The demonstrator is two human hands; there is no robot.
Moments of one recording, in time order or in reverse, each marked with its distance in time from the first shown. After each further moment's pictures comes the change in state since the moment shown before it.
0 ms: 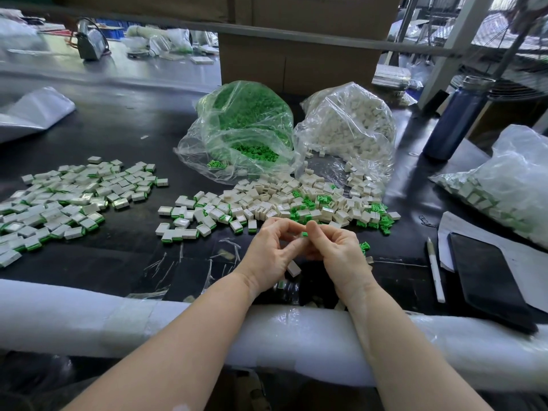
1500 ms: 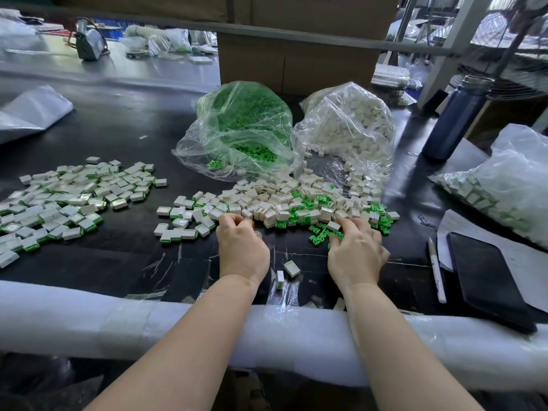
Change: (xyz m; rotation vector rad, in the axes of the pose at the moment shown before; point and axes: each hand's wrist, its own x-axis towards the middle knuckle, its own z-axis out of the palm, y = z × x) left_hand 0.007 -0.023 -0.011 0.637 0.489 -0.154; right_hand 0.015 0.016 -0.017 -1.091 0.474 0.041
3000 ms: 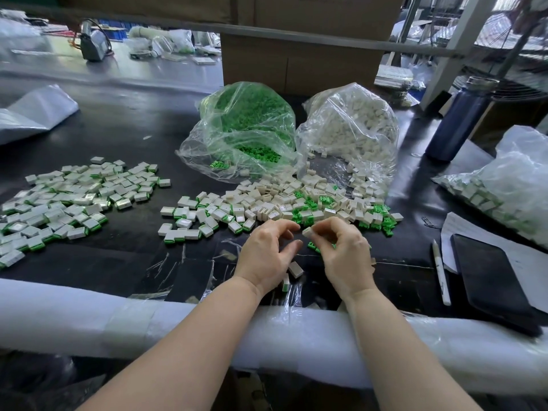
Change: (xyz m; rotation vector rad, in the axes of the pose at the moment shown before) left_hand -0.008 0.009 -0.002 -0.270 -0.261 0.304; right_hand -0.011 -0.012 -0.006 0.350 -0.035 -0.340
